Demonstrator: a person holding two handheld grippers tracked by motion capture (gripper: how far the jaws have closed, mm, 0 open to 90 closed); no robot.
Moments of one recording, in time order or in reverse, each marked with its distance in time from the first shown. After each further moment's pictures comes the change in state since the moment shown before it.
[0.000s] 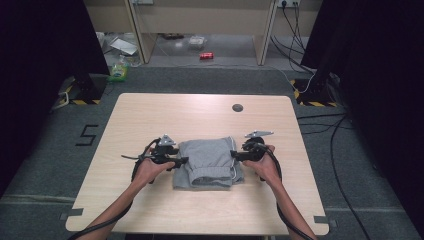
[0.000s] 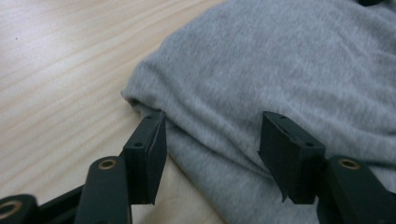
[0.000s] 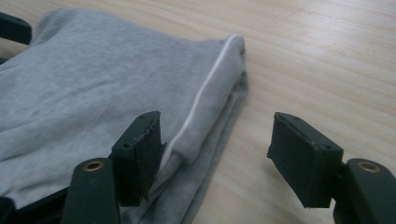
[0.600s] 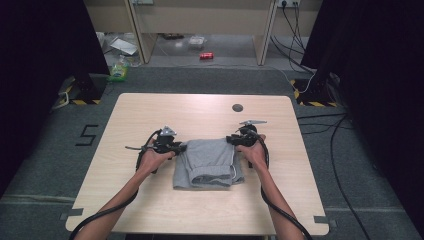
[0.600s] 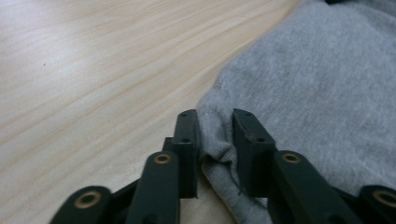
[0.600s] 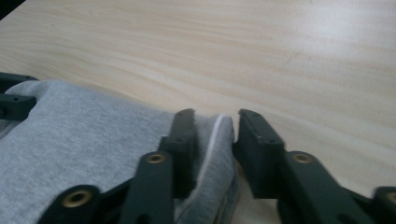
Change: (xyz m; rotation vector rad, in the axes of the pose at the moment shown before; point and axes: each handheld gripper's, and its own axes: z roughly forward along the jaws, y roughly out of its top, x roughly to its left) left arm 0.031 0.018 0.028 -0.013 0.019 -0.036; right arm -0.018 0.034 0.046 -0.051 0.026 0.134
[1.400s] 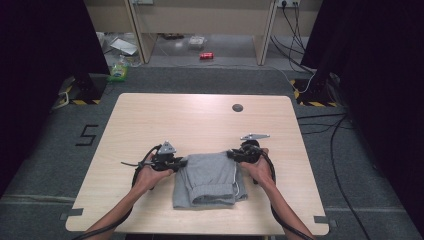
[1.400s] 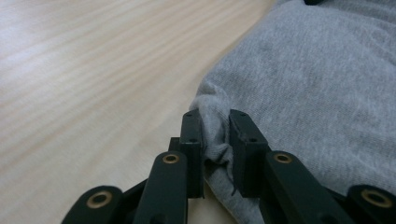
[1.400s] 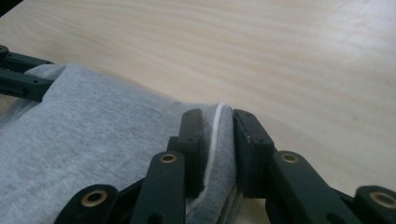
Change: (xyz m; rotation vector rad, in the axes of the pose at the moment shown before) left arm -0.036 -0.028 -0.024 -0.002 -0.051 0.073; right arm 0.024 -0.039 -0.032 0.033 0.071 -0.081
